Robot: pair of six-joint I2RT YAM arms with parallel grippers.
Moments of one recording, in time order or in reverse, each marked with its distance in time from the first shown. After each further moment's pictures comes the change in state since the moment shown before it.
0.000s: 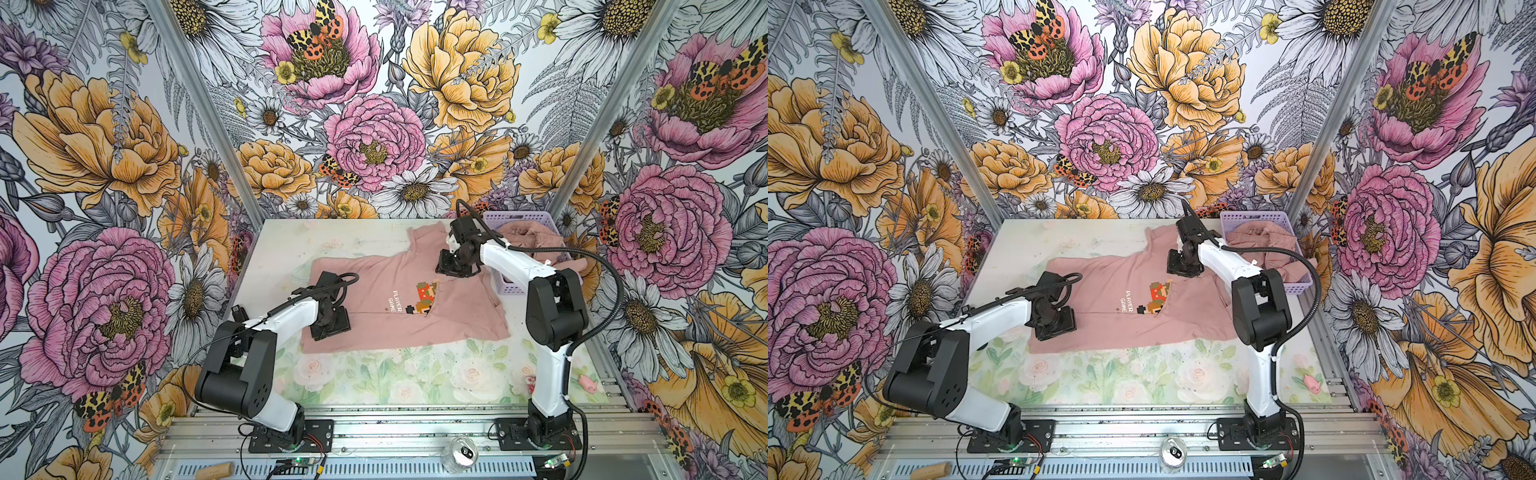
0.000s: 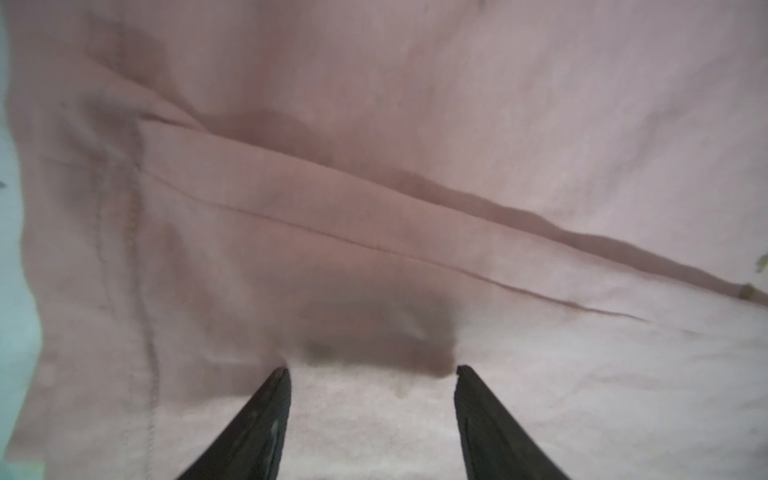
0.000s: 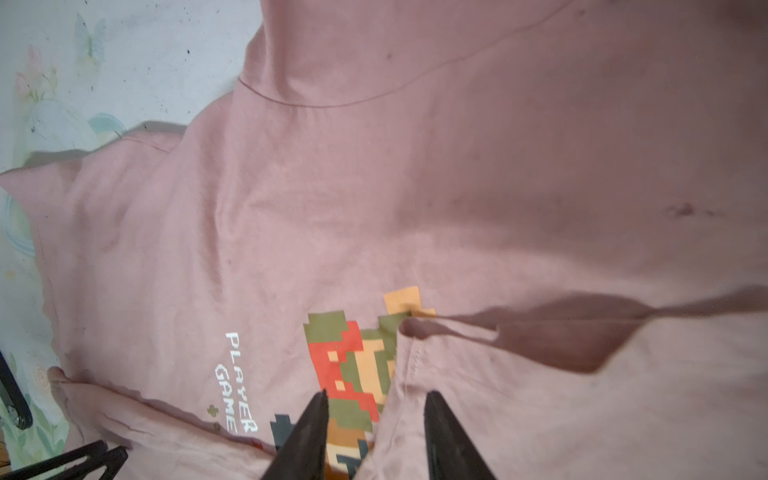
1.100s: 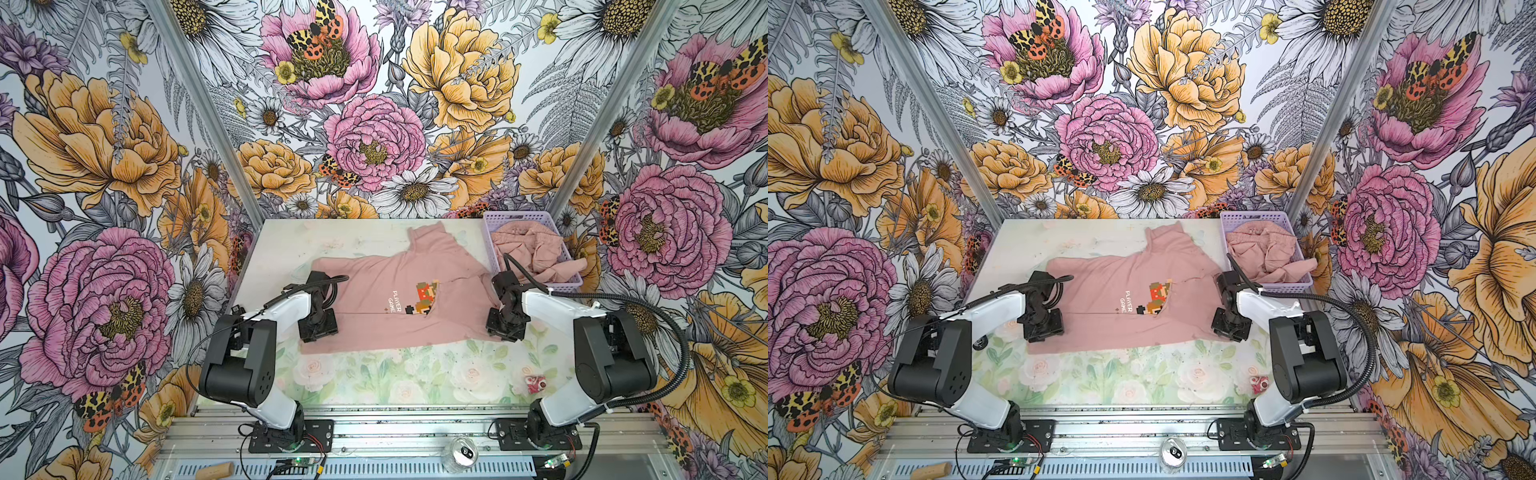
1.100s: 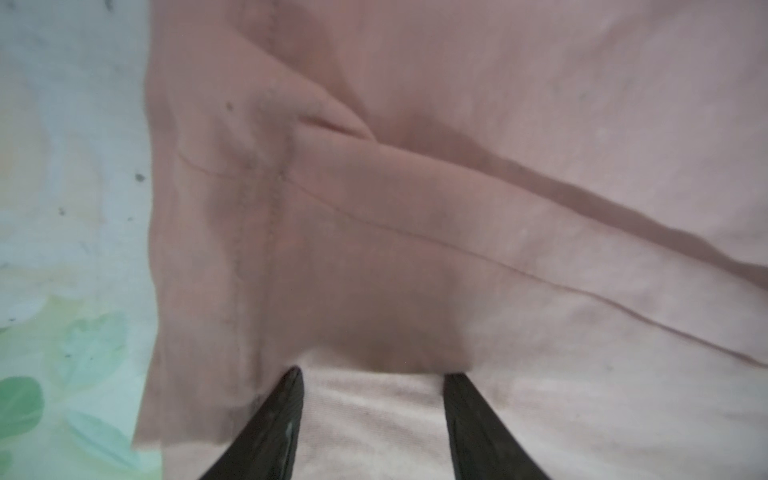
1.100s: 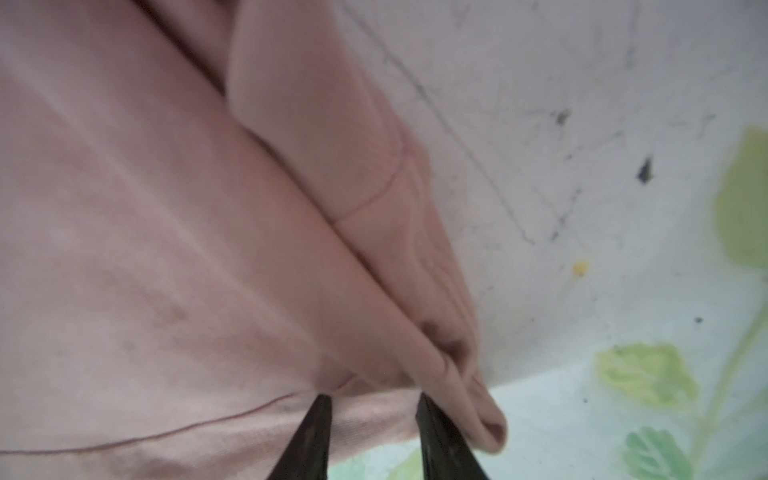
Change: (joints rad) left arm 0.112 0.058 0.031 -0.101 -0.035 0.097; right arm -0.156 -0.404 -0.742 -0.025 0.235 0.129
